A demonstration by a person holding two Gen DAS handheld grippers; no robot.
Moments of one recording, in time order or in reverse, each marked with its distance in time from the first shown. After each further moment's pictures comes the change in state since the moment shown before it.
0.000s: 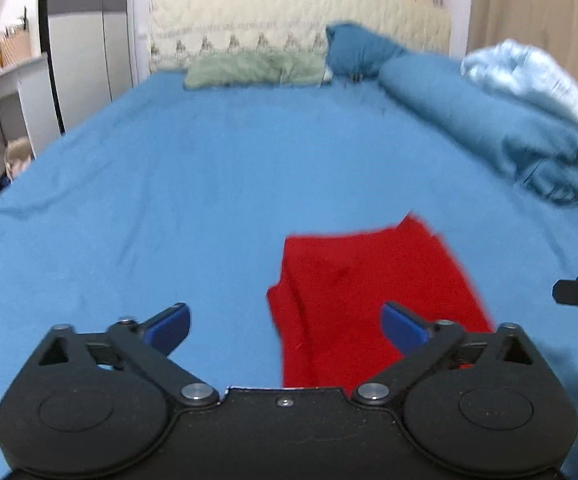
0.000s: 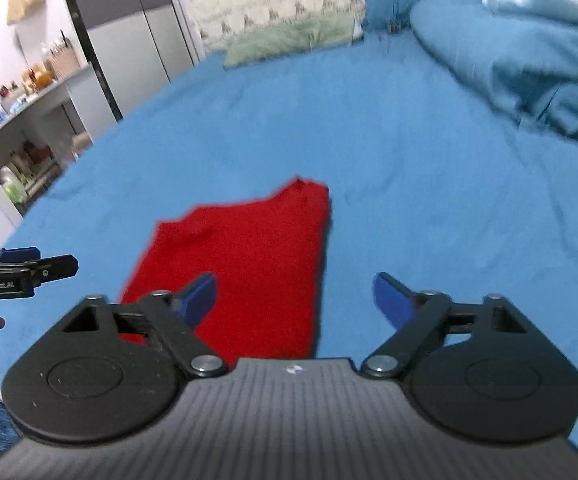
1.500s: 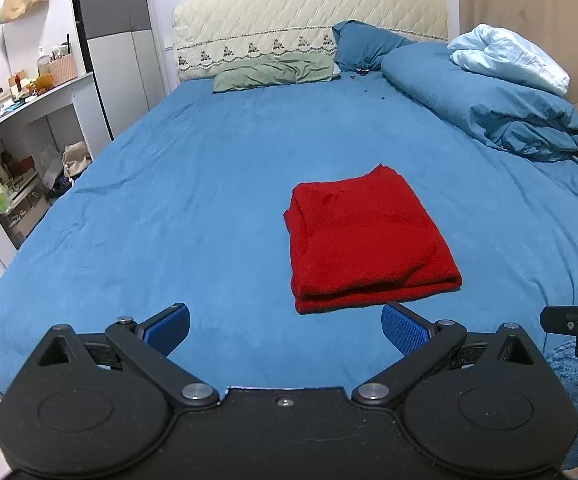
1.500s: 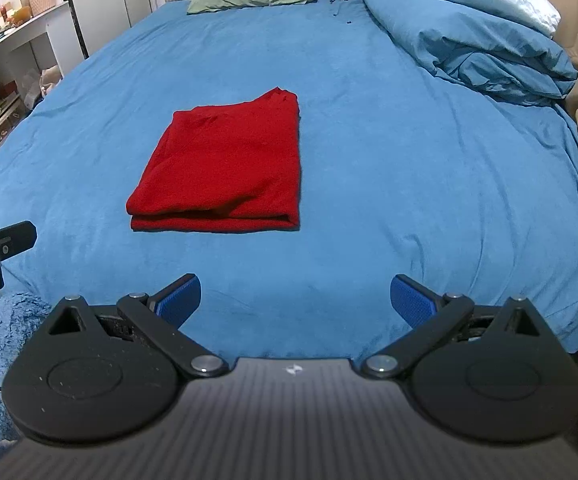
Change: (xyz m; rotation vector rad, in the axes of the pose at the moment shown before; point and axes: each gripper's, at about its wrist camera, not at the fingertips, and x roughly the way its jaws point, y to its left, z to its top) left arm -0.177 -0.039 -0.097 0.066 0.029 0.125; right arm -0.152 0.081 -0.107 -0.041 0.169 -0.235
